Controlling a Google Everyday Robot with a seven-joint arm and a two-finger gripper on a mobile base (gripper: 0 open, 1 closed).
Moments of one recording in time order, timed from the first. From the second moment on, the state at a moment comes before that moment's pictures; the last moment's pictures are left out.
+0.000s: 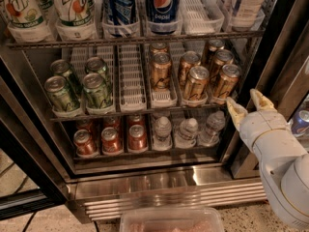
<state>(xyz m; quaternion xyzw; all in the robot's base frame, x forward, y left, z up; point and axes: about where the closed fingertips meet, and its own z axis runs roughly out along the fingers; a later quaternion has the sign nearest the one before) 0.533 -0.254 0.857 -0.15 0.73 -0.12 0.66</state>
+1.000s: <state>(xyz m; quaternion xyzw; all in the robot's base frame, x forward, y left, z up) 0.536 -0.250 0.847 -0.14 0.74 -0.10 0.65</state>
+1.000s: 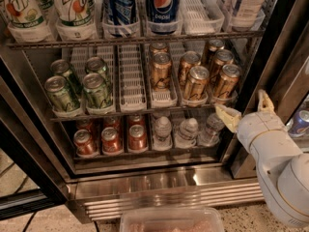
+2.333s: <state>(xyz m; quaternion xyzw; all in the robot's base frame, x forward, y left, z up) 0.543 -0.225 0.846 -0.05 0.74 -0.06 0.67</state>
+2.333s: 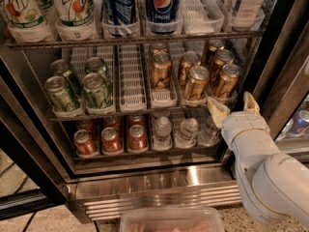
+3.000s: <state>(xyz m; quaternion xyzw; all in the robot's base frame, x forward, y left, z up) 0.555 -0.227 0.842 -0.03 0.73 -0.08 0.68</state>
